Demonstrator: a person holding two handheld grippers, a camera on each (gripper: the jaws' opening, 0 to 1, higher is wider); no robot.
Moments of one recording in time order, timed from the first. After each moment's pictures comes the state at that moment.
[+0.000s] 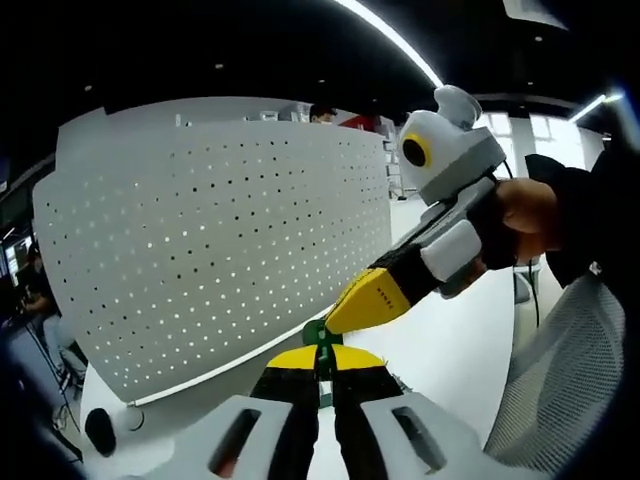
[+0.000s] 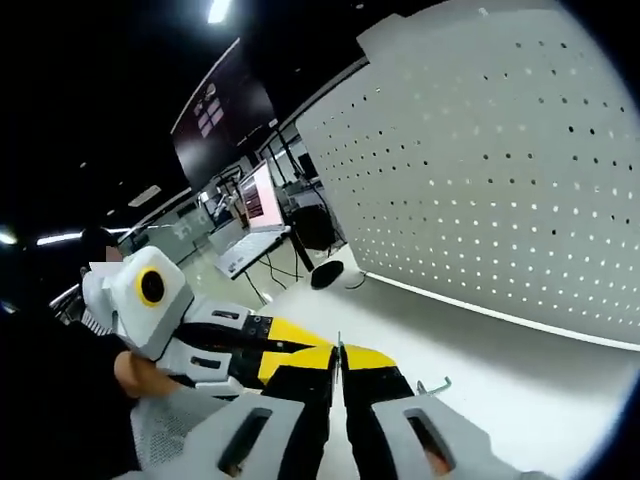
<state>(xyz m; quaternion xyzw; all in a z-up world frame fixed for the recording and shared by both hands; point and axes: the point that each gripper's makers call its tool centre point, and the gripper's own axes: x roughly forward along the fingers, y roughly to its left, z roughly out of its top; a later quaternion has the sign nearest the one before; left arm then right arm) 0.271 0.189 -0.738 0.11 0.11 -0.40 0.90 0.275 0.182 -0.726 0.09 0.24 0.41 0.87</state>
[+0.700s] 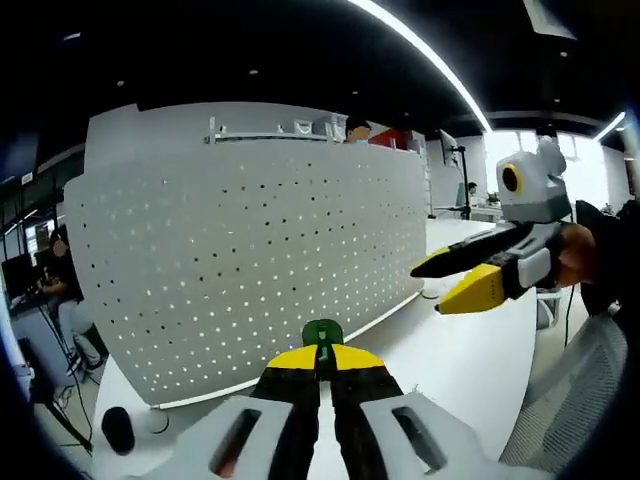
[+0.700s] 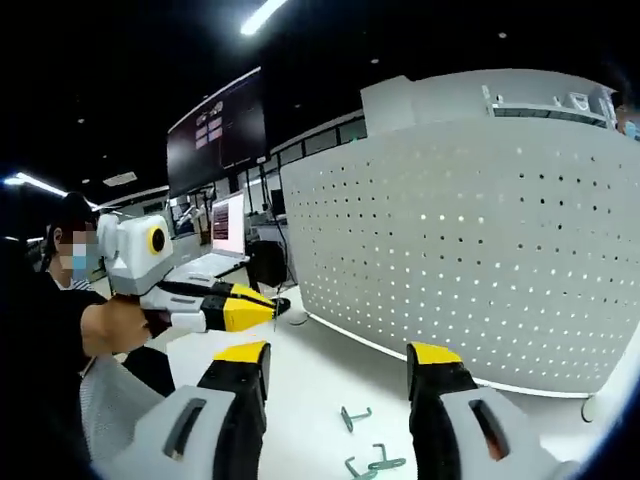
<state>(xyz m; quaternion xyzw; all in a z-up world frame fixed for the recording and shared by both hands) 0.307 0.220 -0.695 0.07 0.09 -0.33 0.94 0.275 0.117 -0.698 0.01 0.13 0.32 0.94</state>
